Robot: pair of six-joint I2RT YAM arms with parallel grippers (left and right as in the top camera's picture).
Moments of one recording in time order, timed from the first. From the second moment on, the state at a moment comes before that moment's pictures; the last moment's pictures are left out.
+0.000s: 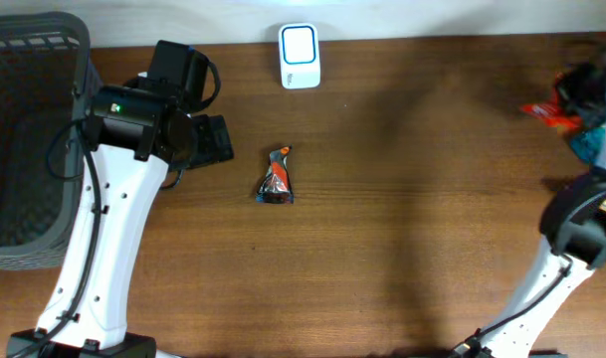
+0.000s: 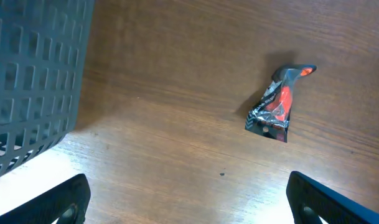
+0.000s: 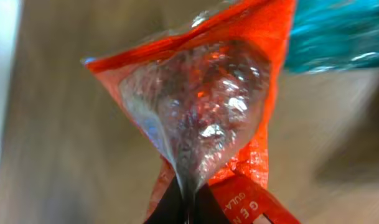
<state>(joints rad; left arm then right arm) -0.25 1.64 1.89 -1.50 -0.21 -0.49 -0.51 2.38 2.36 -1.18 -0.09 0.68</state>
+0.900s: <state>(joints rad) -0.25 1.64 1.89 -1.50 -0.21 -0.49 0.12 2.36 2.36 -1.36 -0.48 0.08</state>
